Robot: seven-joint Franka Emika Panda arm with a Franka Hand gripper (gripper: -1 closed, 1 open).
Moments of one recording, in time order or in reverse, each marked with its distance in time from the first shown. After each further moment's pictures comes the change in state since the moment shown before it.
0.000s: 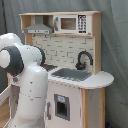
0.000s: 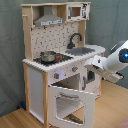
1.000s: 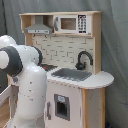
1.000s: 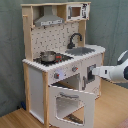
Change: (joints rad) arm 0.055 -0.017 0.009 -0.105 0.010 -0.239 -0.147
